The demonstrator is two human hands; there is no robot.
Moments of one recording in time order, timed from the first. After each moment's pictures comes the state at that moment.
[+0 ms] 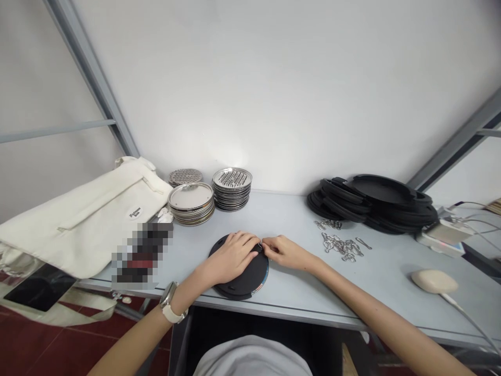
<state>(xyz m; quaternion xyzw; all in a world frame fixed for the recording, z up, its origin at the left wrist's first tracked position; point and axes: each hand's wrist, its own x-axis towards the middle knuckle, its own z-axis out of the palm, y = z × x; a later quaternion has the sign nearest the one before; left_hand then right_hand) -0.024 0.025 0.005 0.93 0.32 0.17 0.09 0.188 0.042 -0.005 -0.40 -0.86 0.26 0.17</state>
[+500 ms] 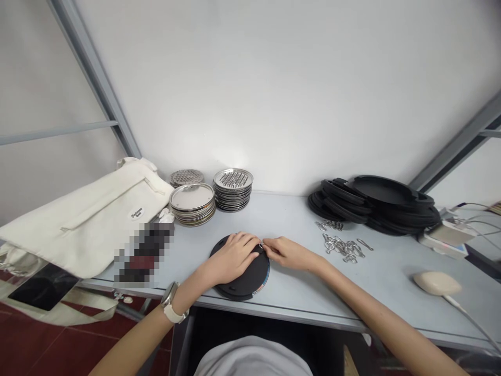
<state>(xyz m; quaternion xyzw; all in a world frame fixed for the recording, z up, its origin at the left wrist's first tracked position) -0.024 0.025 0.007 0.93 0.32 0.16 0.09 0.191 0.042 0.000 -0.38 -0.88 0.24 0.14</state>
